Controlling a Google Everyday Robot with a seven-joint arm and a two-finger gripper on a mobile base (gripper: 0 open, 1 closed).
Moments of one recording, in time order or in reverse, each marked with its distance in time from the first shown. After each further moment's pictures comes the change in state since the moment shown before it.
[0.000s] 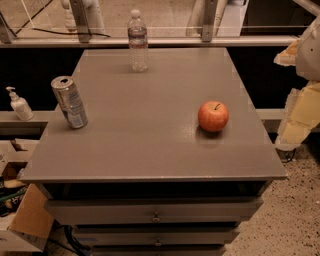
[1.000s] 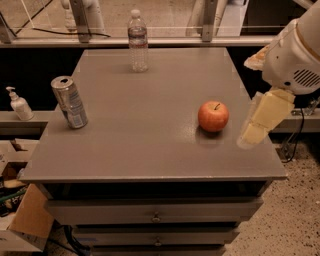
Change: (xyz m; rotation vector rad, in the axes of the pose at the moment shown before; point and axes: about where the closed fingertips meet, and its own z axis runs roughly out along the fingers) arm -0.047 0.003 0.026 -0.001 -0.160 0.009
